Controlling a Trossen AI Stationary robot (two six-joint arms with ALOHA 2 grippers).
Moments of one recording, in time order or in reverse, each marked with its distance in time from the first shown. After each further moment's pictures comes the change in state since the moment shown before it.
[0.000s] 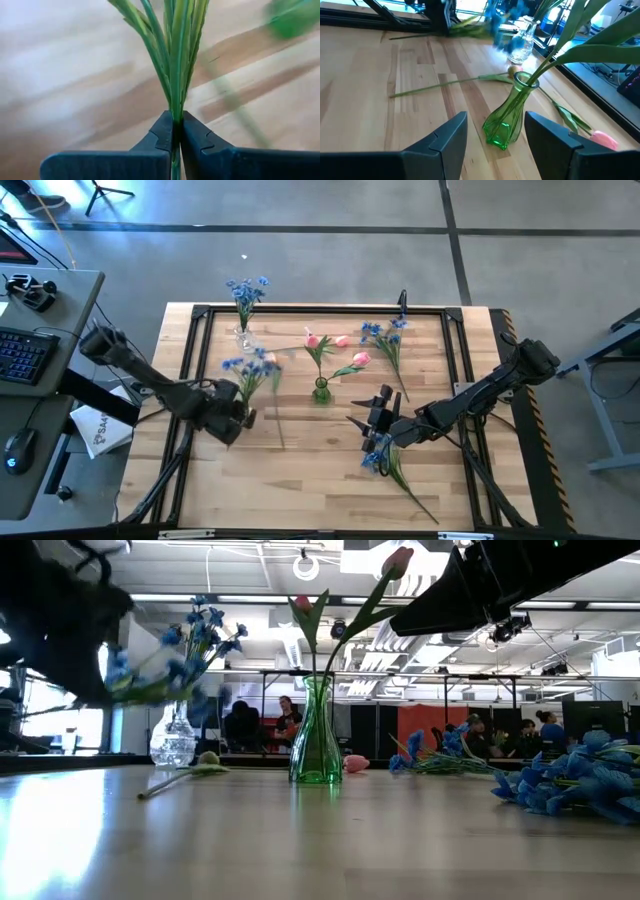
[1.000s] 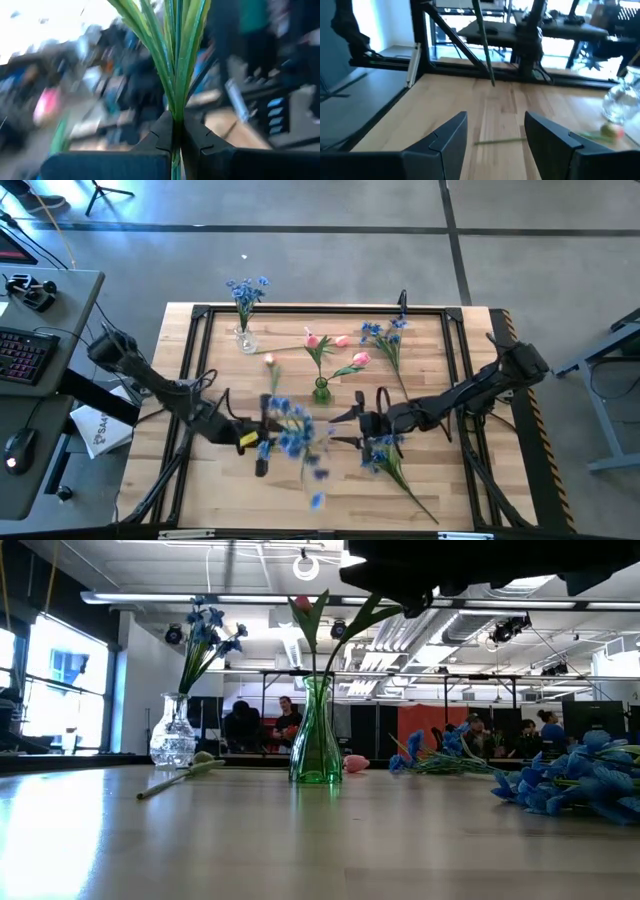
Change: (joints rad) left arm -0.026 0.164 0.068 1.574 0.041 1.984; right arm -0.105 0.102 0.000 0.429 -0.555 -0.170
